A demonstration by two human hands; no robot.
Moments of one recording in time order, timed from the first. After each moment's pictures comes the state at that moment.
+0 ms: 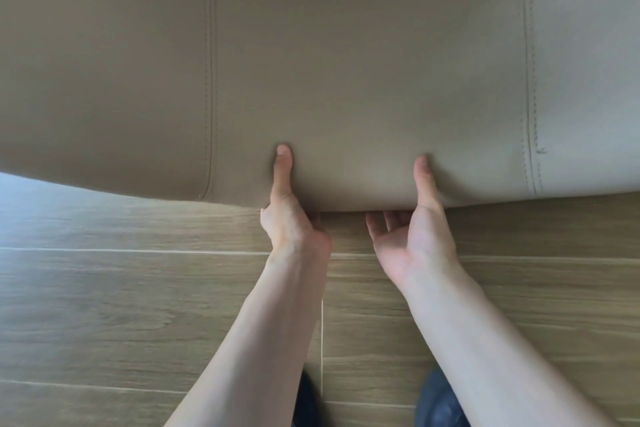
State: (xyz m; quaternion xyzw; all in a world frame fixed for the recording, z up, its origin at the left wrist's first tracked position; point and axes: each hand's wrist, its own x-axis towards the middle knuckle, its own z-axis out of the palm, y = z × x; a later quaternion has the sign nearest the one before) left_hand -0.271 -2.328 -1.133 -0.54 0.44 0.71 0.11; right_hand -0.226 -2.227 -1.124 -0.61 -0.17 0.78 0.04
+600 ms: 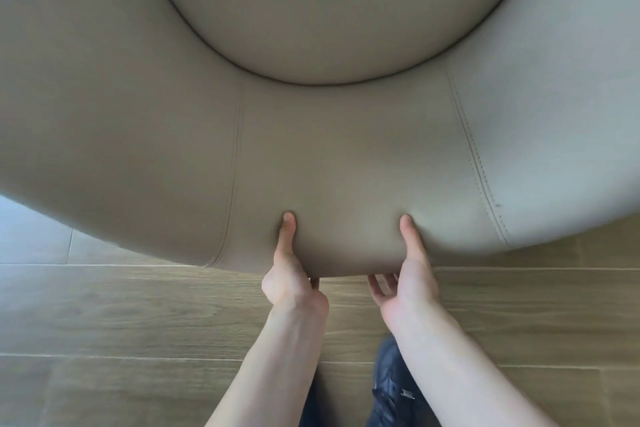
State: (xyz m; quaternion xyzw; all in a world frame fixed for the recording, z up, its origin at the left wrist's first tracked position) left_hand -0.241 -2.324 -0.928 -0.64 0.42 0.63 0.13; right_hand -0.202 -2.217 -0.918 -0.71 -0.23 0.67 -0.01
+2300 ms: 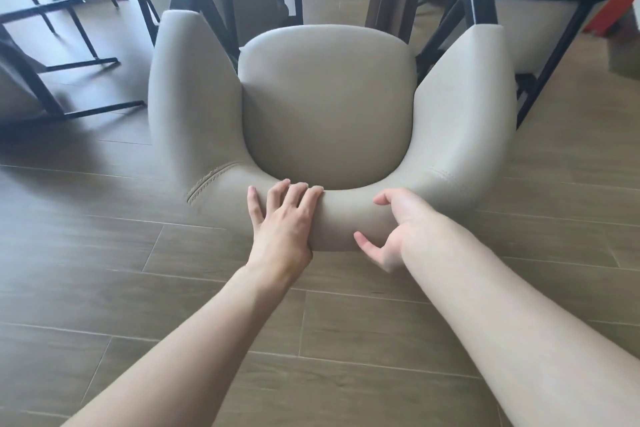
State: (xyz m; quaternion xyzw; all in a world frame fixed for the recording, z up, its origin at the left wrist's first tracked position) left_hand -0.513 -2.257 -0.589 0.18 0.98 0.07 0.00; right_hand -0.488 -2.103 -0.499 -0.59 -0.35 0.71 -0.13
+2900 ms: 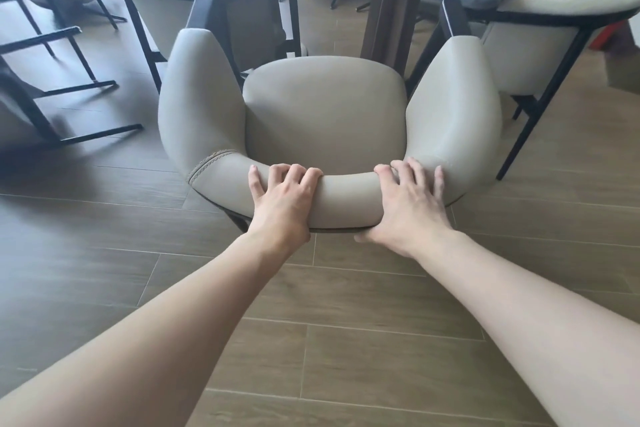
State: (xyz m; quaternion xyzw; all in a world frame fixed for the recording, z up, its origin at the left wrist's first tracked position) left_hand -0.621 -2.234 -0.542 0.21 0.98 0.04 0.01; right_hand -0.568 -2.051 -0.525 -0.09 -0.99 0.04 -0.04
